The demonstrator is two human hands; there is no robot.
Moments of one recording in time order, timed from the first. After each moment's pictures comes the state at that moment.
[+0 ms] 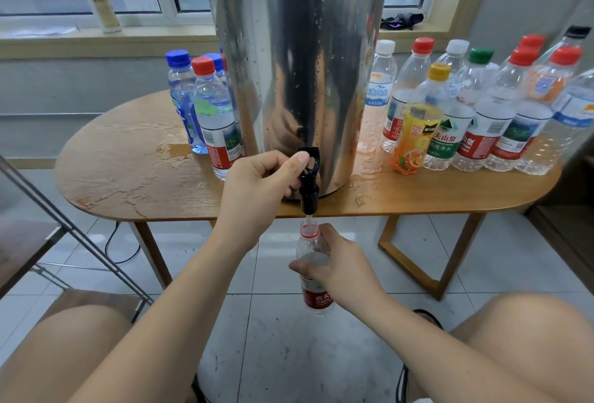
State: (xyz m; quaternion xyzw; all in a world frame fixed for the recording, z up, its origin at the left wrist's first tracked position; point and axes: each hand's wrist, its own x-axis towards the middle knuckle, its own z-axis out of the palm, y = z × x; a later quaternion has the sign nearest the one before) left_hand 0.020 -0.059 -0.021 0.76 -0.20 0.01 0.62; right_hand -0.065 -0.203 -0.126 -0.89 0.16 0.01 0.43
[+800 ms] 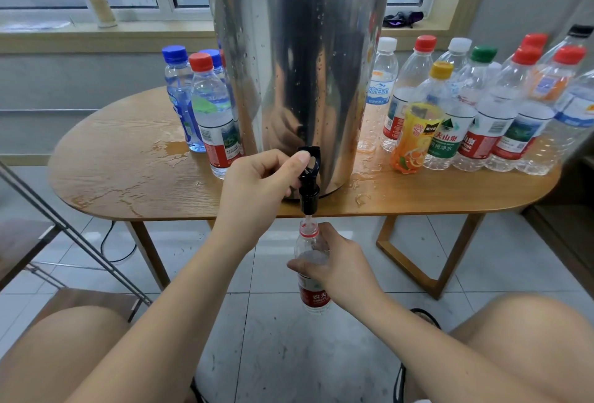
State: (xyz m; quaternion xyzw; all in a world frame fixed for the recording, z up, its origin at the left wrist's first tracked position) left_hand 0.020 -0.059 -0.020 0.76 -0.20 0.01 0.62; right_hand -0.062 -0.202 -0.126 -0.89 0.17 0.01 0.42
